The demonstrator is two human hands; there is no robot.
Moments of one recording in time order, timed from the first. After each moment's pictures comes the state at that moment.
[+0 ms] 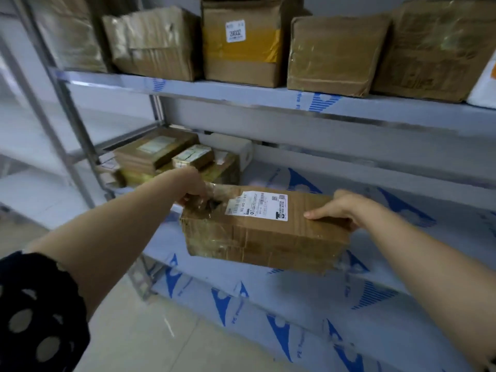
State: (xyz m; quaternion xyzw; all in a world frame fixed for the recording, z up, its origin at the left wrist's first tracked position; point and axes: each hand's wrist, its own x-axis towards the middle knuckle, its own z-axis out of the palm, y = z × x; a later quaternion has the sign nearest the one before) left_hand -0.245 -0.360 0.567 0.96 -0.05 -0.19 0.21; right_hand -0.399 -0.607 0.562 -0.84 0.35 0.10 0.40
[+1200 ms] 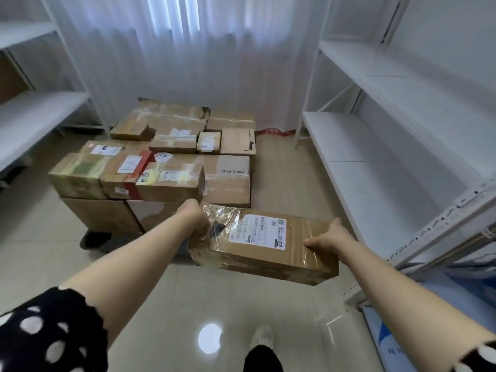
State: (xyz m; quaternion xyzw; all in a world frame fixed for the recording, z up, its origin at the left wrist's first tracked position) left_hand -0.289 0.456 0.374 0.79 0.52 -0.08 0.30; right_hand -0.125 0.208 0.377 -0.91 -0.04 0.32 0.27
